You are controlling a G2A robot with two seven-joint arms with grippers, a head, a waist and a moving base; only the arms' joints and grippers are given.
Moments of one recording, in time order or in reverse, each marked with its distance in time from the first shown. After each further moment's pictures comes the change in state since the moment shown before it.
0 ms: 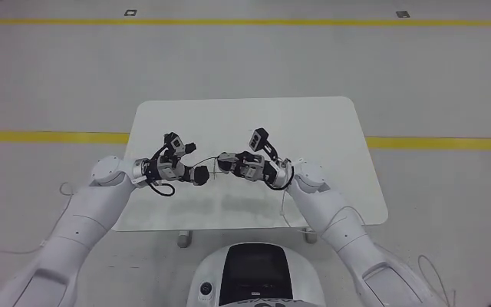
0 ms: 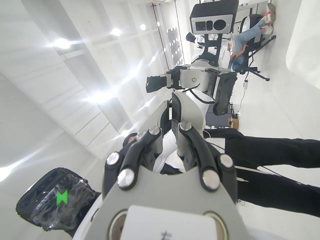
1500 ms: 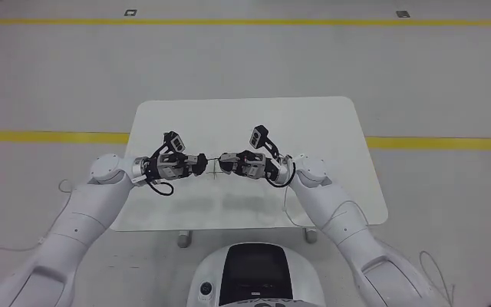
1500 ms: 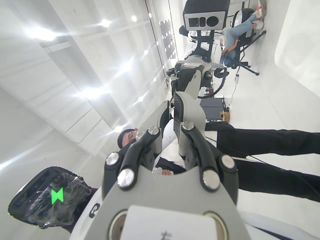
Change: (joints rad) left arm -0.021 0.014 0.026 0.005 0.008 -0.015 0.001; right arm 0.040 -0.008 0.028 0.051 -0.067 0.009 0.075
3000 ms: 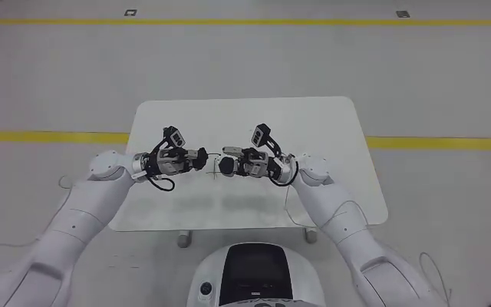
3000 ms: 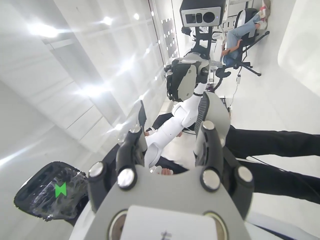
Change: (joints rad) left arm -0.038 0.018 0.053 -0.010 -0.056 -0.022 0.034; right arm -0.007 -0.019 0.057 0.002 -0.037 0.004 0.047
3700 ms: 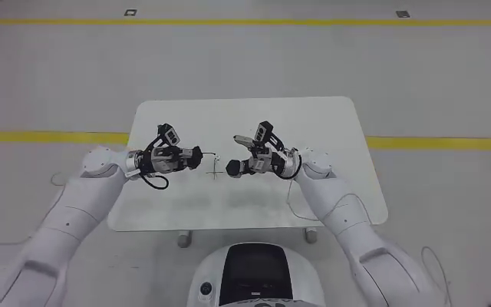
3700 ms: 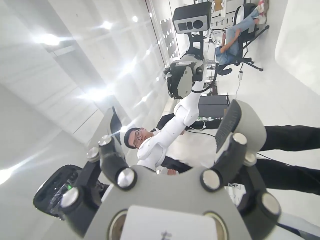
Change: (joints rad) left arm -0.026 0.025 0.005 0.017 0.010 -0.012 -0.030; right arm 0.060 -0.015 0.036 0.112 0.001 0.037 0.056
